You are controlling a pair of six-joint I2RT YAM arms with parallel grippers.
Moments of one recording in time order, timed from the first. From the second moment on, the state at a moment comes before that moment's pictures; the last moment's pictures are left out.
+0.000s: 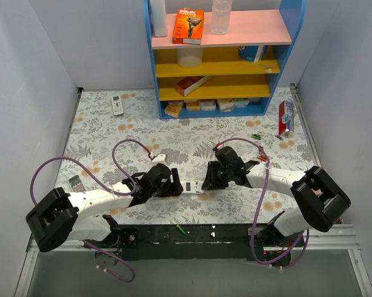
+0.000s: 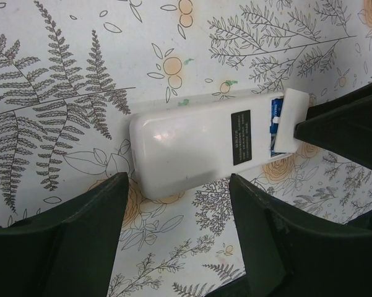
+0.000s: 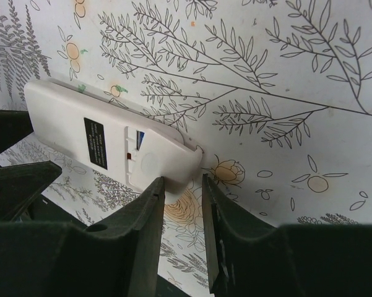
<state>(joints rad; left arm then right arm) -0.91 1.21 0.50 -0.11 -0.18 -0.87 0.75 1.44 0.63 -0.15 -0.22 0.75</state>
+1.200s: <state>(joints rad) -0.91 1.27 0.51 -0.08 -0.19 -0.85 0.77 1.48 0.71 -0.23 -0.18 0.68</state>
